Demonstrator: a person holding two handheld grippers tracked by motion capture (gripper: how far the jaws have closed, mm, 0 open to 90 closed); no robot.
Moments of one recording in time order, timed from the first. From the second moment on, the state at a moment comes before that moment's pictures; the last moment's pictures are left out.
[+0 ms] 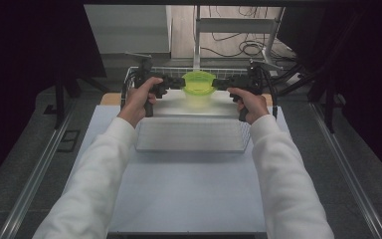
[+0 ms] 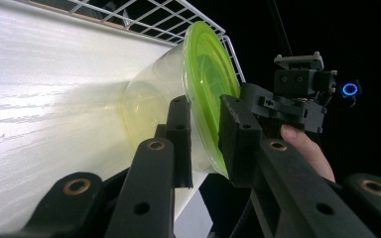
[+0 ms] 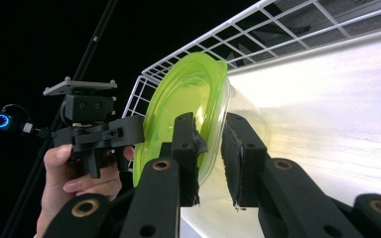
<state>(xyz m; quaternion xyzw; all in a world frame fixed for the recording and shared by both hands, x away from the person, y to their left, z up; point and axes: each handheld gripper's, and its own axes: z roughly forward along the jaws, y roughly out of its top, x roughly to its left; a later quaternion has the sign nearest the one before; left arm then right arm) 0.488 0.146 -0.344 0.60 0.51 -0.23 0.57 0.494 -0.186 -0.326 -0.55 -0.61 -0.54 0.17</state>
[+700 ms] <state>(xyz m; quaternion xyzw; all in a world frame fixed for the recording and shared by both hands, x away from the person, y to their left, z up) 0.463 0.150 -0.327 0.64 0.50 -0.10 0.58 0.471 -0.189 -0.302 -0.50 -0.66 -0.56 0.04</state>
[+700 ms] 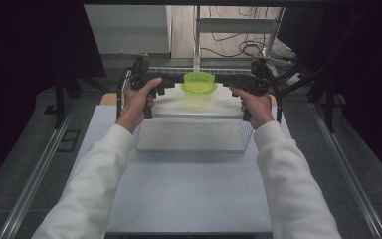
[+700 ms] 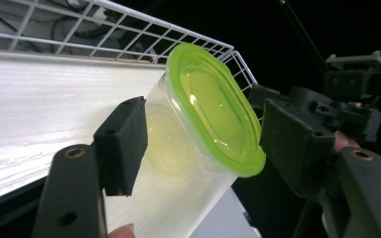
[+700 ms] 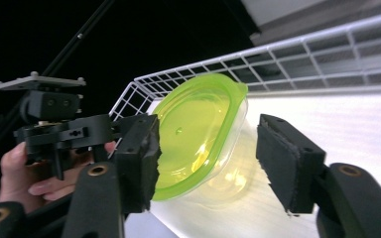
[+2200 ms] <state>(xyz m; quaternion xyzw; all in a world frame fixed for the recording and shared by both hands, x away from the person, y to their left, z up) 0.254 0.190 -0.443 0.73 0.46 -0.01 0.51 0.291 -0.281 -0.420 -0.40 -0.75 -0.52 -0.03</state>
